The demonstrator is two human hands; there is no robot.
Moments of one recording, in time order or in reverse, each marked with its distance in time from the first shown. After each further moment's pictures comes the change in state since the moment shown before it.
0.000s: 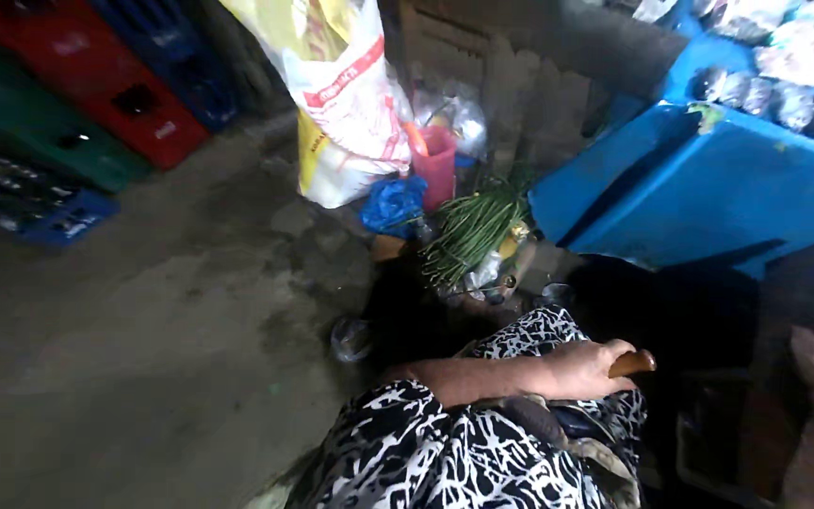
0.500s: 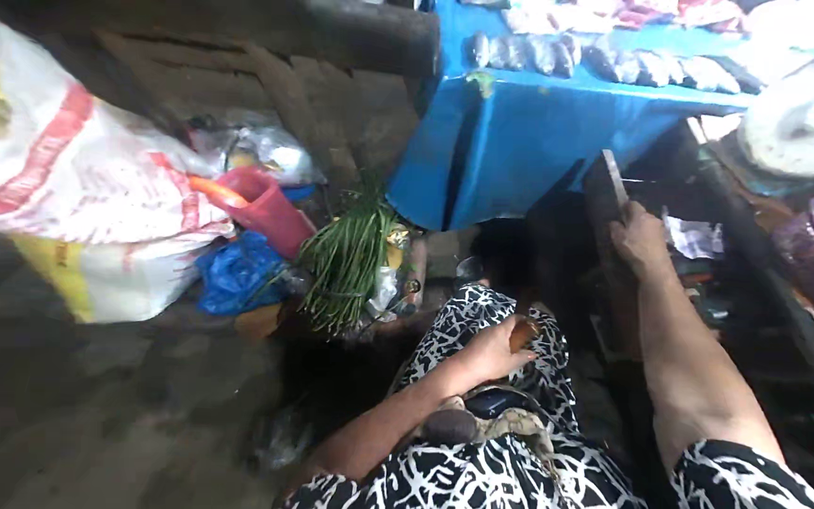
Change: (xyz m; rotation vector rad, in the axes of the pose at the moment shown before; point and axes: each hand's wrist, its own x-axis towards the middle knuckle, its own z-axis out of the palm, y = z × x) left_hand 0.015 -0.003 0.011 0.004 -0.254 -0.177; right_hand -0.007 -0.004 0.002 0.138 0.028 0.151
